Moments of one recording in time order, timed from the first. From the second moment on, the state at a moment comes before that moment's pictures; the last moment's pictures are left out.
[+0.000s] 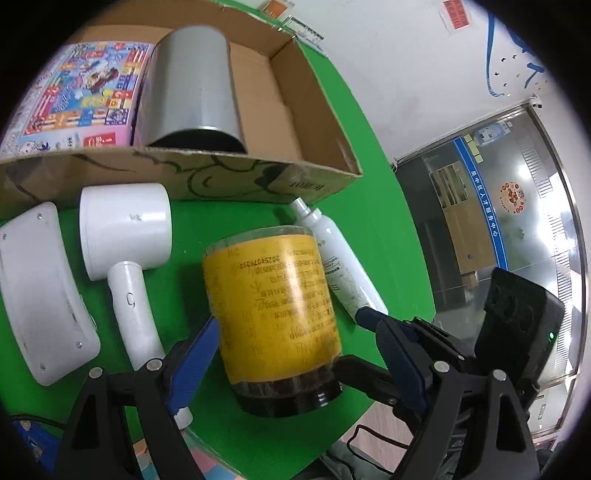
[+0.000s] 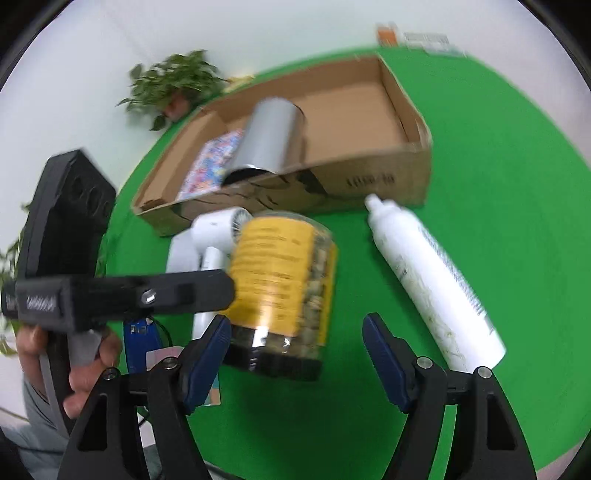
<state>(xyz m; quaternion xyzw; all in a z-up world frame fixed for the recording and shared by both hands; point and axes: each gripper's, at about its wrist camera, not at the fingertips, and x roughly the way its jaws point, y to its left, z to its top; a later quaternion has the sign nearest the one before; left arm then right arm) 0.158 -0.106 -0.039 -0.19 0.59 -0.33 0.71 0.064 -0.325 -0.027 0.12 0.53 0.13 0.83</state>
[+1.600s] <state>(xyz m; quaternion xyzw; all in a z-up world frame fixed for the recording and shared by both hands) 0.189 -0.100 0.059 -0.14 0.47 -0.32 0.81 0.127 -0.293 0.050 0.08 0.46 0.22 0.86</state>
